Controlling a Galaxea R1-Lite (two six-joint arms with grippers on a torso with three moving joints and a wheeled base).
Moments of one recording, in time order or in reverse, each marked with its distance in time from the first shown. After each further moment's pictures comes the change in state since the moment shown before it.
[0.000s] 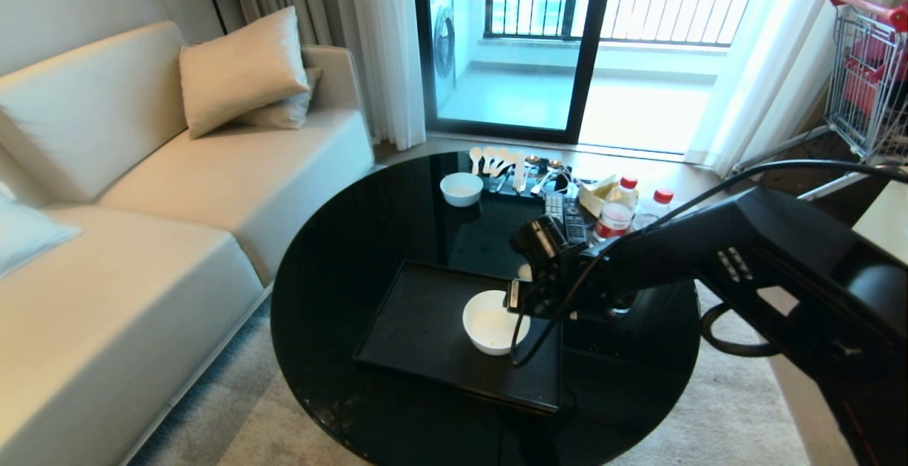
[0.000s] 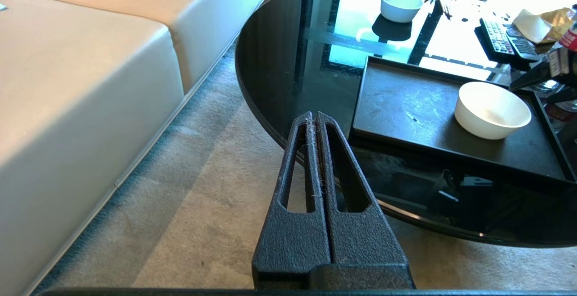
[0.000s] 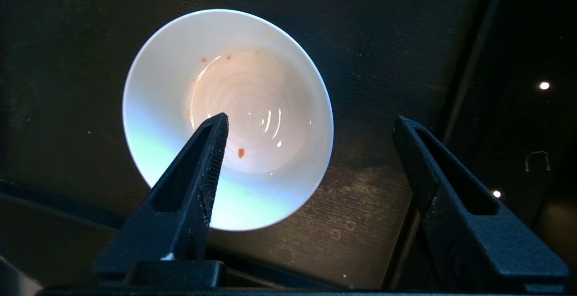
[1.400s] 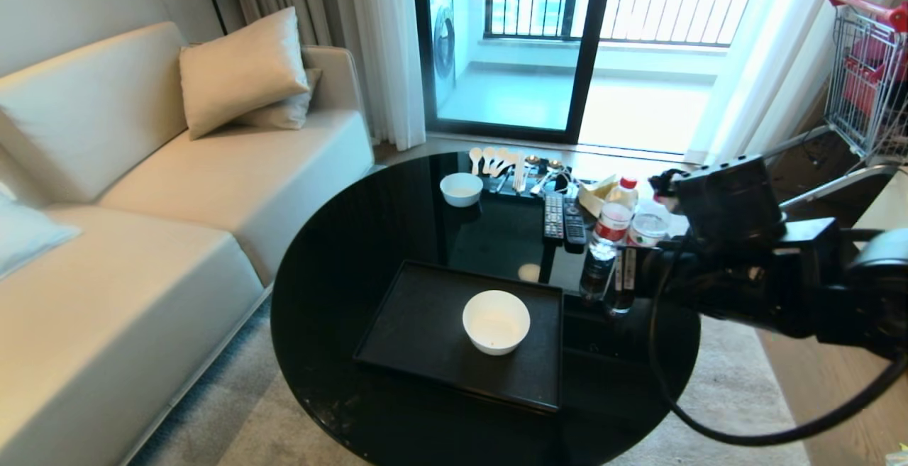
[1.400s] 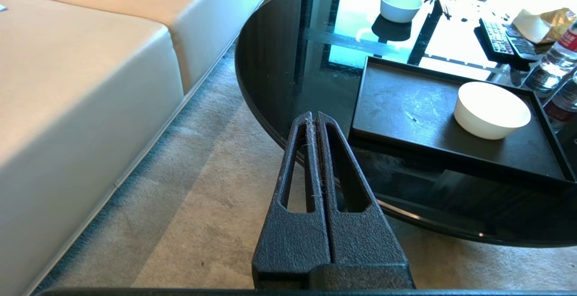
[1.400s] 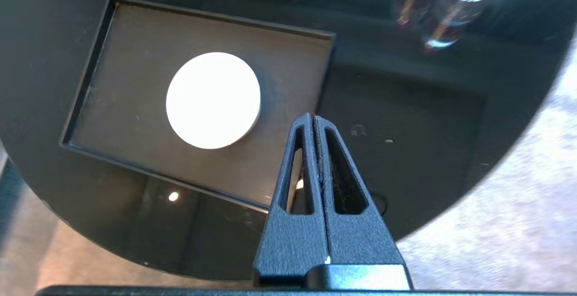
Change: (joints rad) left arm 0.000 0.000 0.000 0.000 0.000 0.000; right arm -0.008 -0.720 0.639 -0.232 -0.156 -0.167
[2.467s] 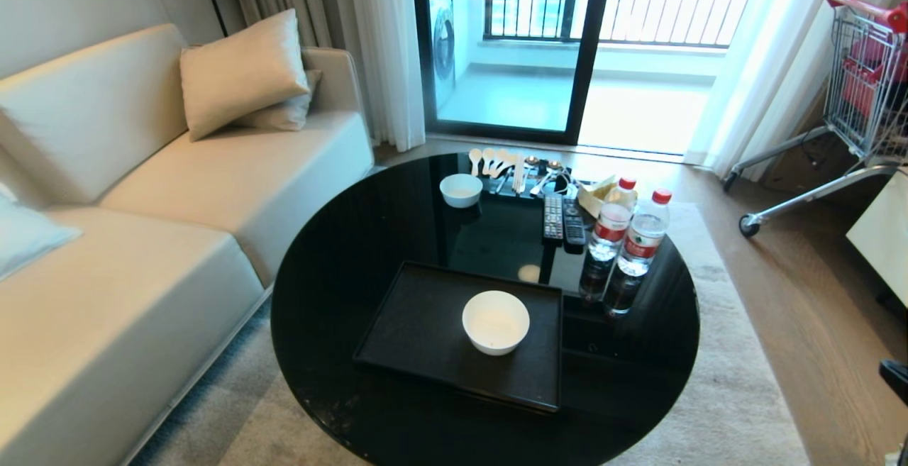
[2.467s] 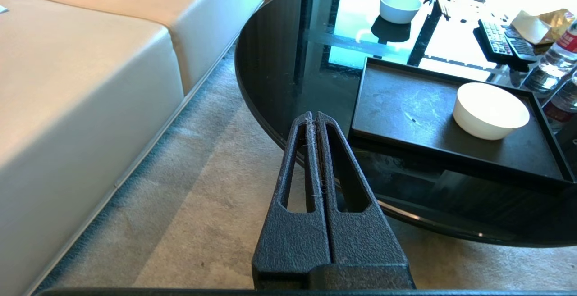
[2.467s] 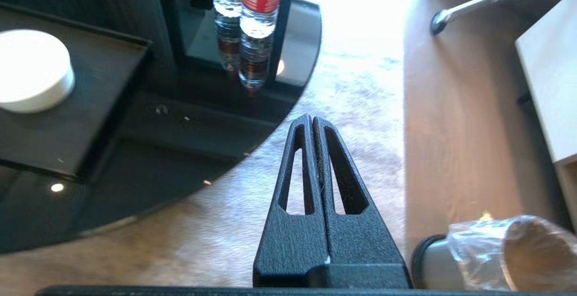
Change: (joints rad) left arm 0.000 0.000 0.000 0.000 0.000 0.000; right arm -0.263 -0.853 0.827 -0.343 -0.076 -0.496
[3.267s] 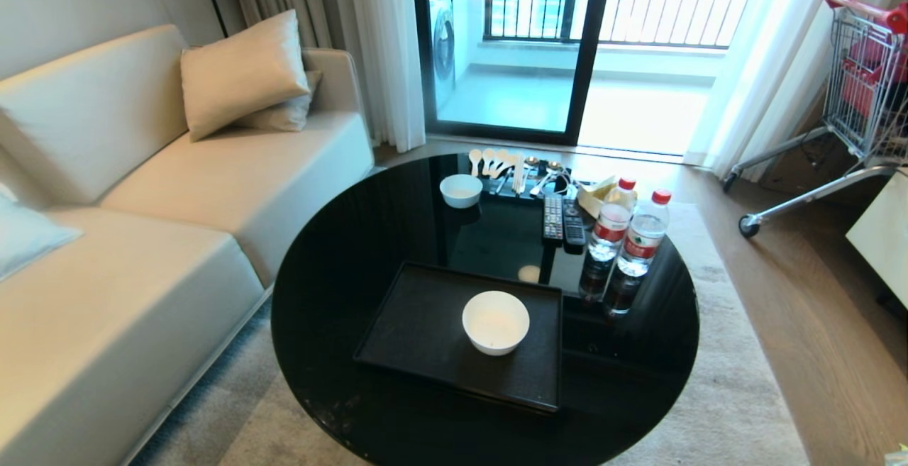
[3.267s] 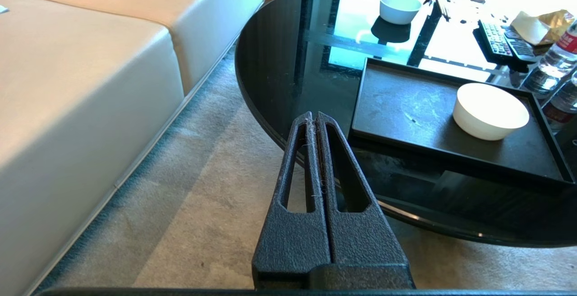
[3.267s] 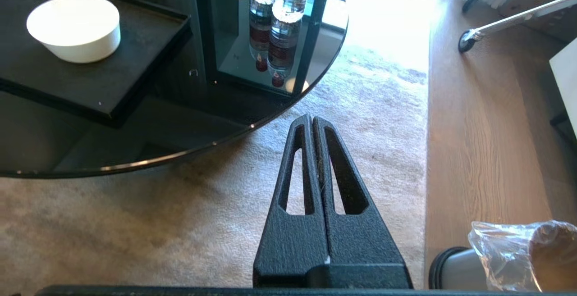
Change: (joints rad) left arm 0.000 0.000 0.000 0.000 0.000 0.000; right arm -0.239 -0.512 0.098 0.358 0.352 -0.063
